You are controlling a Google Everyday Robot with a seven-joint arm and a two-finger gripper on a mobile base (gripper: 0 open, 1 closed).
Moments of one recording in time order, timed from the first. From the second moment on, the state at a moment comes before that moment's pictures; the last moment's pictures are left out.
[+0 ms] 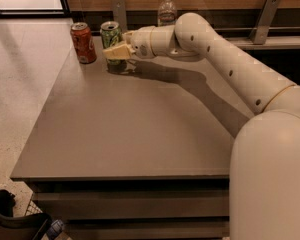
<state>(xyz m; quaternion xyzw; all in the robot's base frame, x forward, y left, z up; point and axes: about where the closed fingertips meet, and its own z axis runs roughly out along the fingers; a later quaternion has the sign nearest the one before) 0.774 0.101 0.877 -0.47 0.64 0.32 0.52</state>
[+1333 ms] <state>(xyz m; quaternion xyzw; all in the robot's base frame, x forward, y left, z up) 0.772 0.113 0.861 -0.47 0.65 0.30 0.52</state>
